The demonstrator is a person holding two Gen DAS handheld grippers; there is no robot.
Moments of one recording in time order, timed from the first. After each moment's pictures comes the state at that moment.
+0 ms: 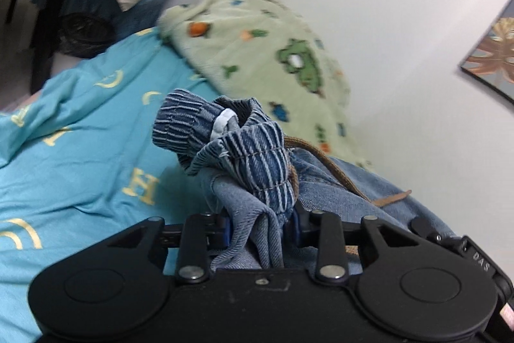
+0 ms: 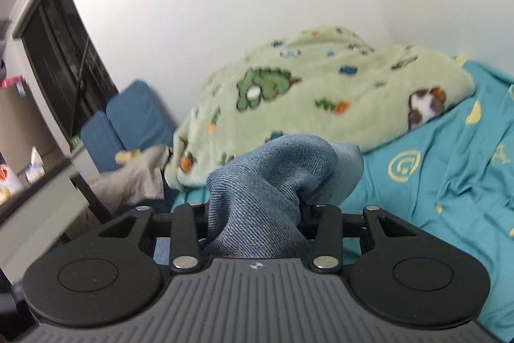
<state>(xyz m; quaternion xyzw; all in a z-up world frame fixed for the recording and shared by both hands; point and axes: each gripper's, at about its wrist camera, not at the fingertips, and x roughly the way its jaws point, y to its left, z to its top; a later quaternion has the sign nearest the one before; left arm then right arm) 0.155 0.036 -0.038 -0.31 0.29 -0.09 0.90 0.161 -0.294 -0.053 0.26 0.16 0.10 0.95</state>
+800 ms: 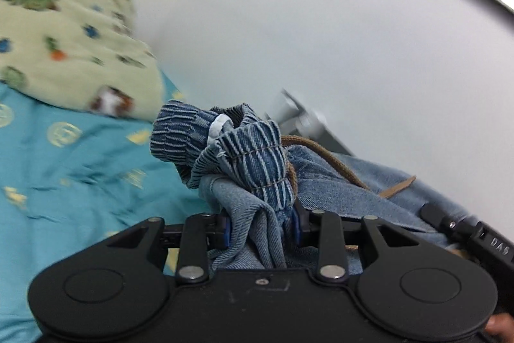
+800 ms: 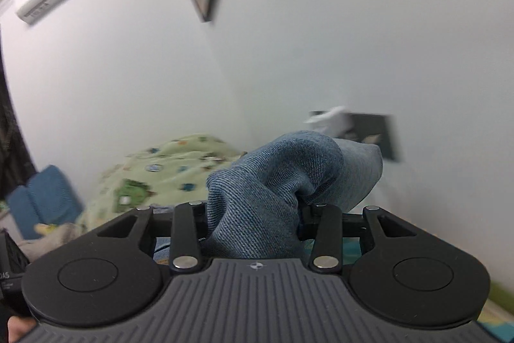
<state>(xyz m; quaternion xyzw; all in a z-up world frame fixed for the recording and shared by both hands) 0.121 -0.321 -0.006 -0.17 0.32 -0.41 0.84 -0.068 -0.590 0.019 0.22 0.08 -0.12 0.96</state>
